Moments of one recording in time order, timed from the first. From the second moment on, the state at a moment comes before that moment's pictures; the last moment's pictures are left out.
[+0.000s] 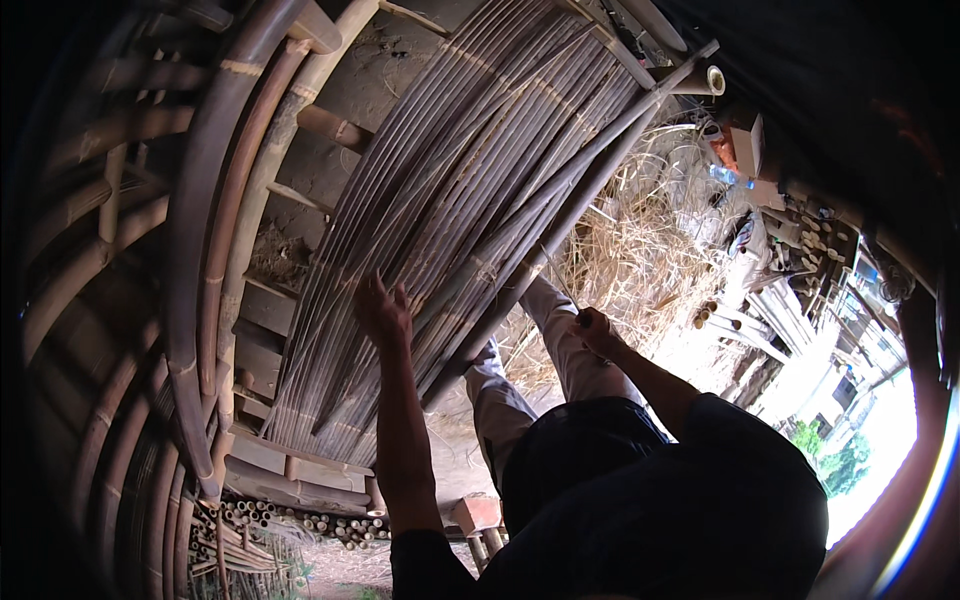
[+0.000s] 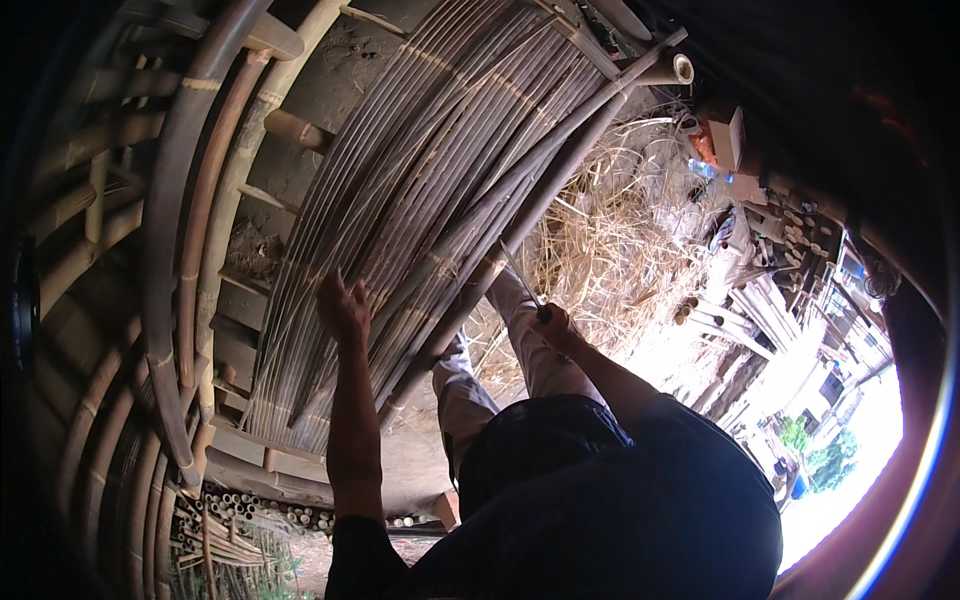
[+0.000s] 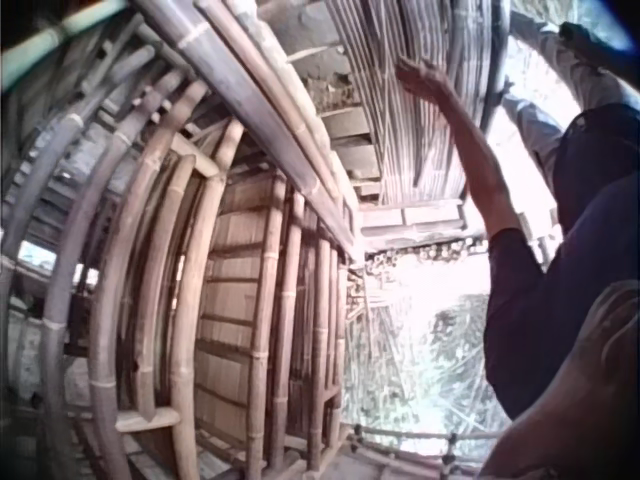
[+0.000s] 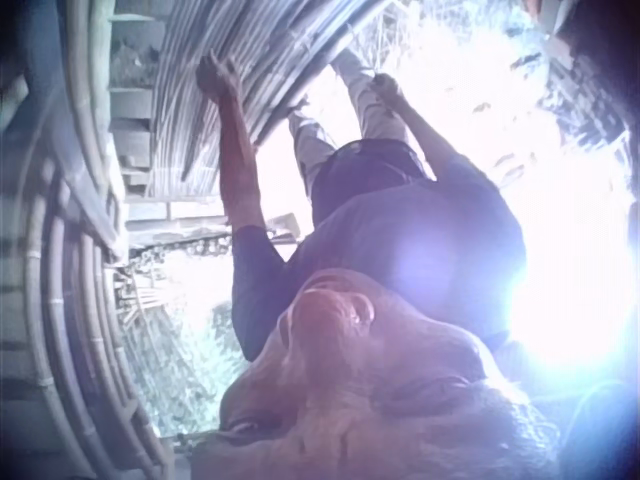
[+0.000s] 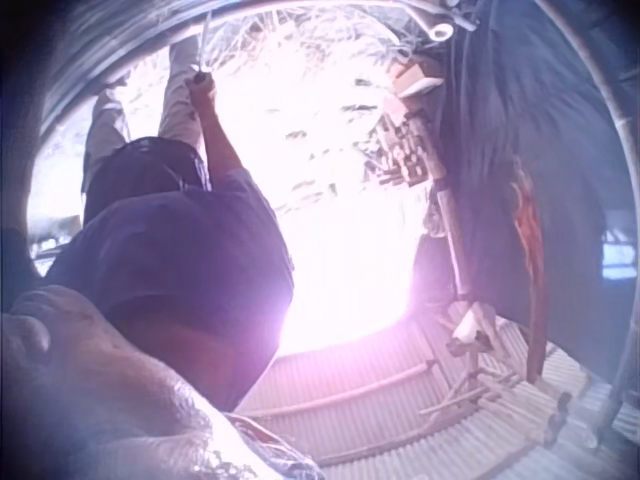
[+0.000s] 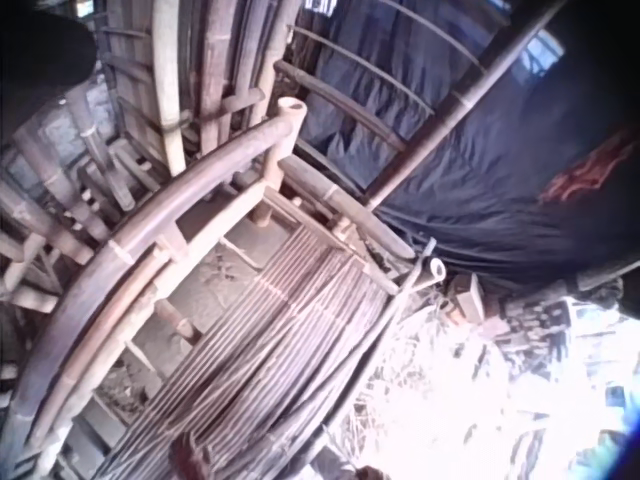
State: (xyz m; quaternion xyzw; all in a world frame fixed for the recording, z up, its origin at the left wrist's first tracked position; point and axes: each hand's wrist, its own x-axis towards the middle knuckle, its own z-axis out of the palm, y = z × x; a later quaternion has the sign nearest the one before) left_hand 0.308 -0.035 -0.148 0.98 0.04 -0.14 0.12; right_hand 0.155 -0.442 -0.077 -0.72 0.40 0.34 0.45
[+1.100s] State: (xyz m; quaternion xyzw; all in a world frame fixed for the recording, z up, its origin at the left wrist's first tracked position) left_hand 0.563 -0.054 -0.172 0.93 0.15 -0.19 0.27; right_hand 0.184 -0.476 -0.077 -0.69 0.44 0.39 0.42
